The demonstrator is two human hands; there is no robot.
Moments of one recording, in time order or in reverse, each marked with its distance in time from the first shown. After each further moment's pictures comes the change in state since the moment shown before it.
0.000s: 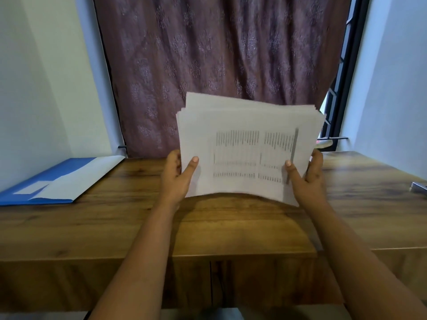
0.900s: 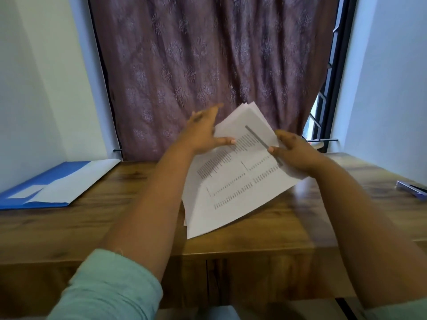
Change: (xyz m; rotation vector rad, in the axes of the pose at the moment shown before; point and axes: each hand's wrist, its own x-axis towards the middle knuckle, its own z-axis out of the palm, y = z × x) left_hand 0.060 0.102 0.047 0.833 -0.441 0.342; right_hand 0.058 -0.070 -0.022 -0.360 -0.488 -0.032
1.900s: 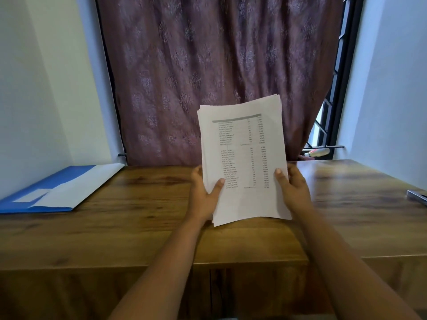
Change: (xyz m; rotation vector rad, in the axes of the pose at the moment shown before) left_hand -0.077 -0.039 0.115 -0.721 0.345 -0.311; right_hand -0.015 0.053 0.084 0.535 0.383 0.119
